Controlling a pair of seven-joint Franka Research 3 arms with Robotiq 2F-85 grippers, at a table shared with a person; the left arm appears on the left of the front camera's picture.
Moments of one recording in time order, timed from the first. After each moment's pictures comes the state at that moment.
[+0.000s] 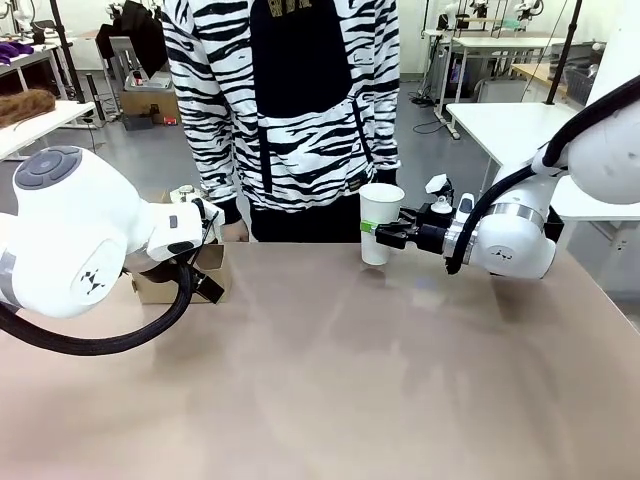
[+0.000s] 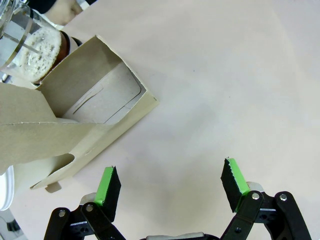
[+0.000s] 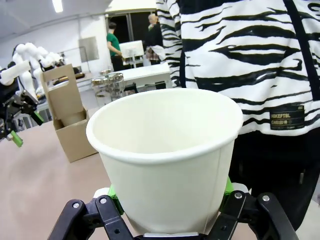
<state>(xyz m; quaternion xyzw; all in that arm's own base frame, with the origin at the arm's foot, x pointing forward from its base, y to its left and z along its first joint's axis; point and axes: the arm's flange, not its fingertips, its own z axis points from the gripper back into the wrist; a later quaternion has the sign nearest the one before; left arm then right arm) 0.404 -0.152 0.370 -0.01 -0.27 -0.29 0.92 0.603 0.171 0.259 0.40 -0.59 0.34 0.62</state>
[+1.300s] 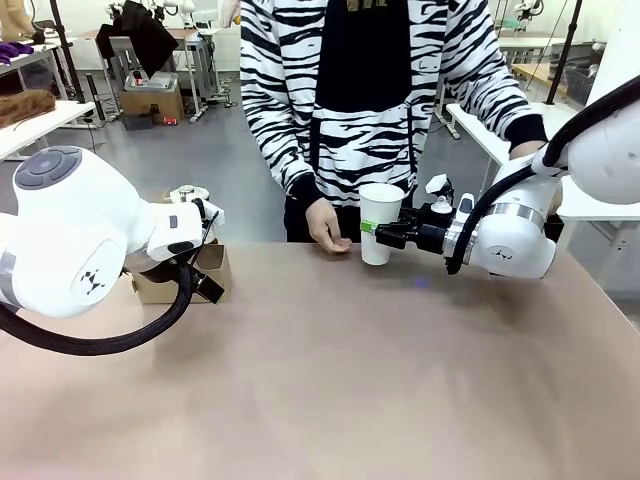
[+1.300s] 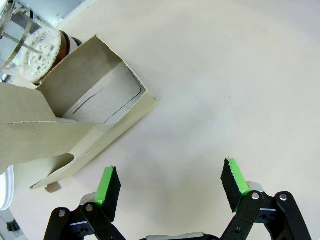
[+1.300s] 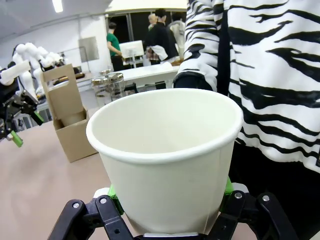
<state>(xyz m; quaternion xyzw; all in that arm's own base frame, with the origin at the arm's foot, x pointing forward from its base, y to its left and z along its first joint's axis) 0.404 -0.152 0.370 -0.01 -0.27 -0.29 0.92 0.603 0.171 0.259 0.40 -0.59 0.34 0.62</state>
